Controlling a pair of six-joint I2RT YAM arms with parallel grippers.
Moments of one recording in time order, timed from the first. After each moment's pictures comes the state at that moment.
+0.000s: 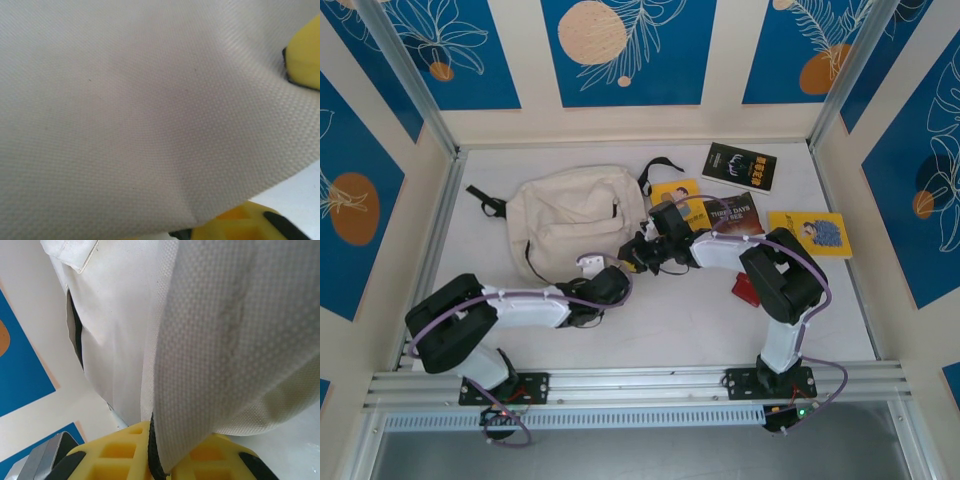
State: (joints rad) left arm -0.96 1.51 0.62 -0.09 -0.40 -1.05; right arm 0.64 1.82 0.99 0.03 -0.66 1.19
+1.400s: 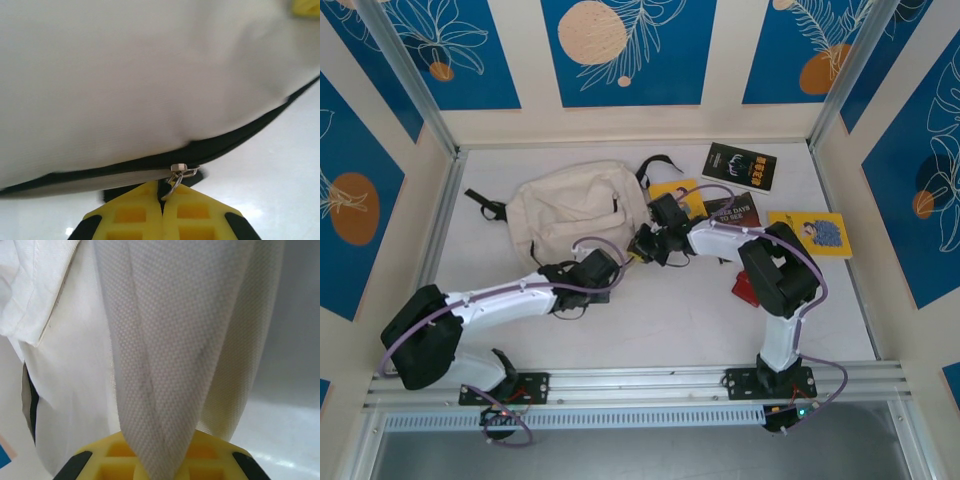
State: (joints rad) left arm -0.86 1.38 0.77 -0.52 -0.28 -0.81; right arm 0.59 1.88 1.13 -0.22 -0.41 1.11
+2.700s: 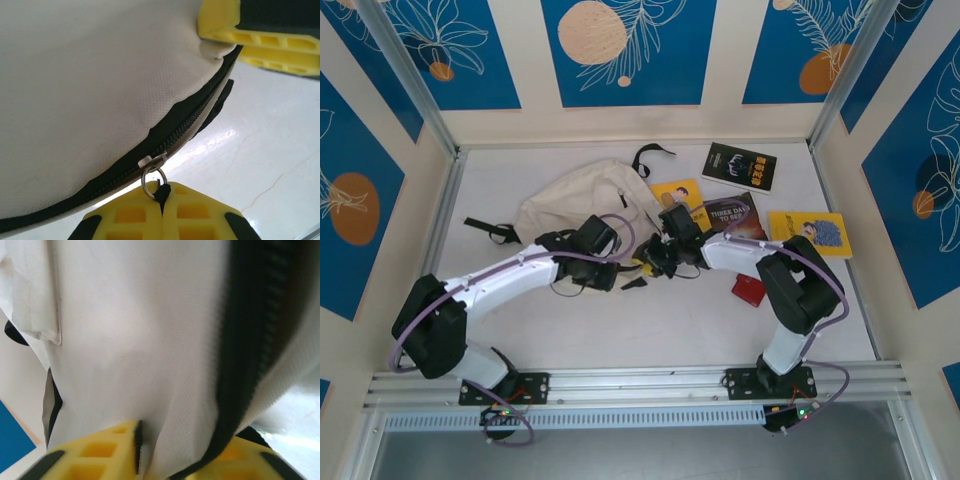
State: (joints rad) left arm -0.76 1.47 1.03 -0.74 0.09 -0.43; right arm 0.61 1.73 0.96 -0.17 -0.46 1.25
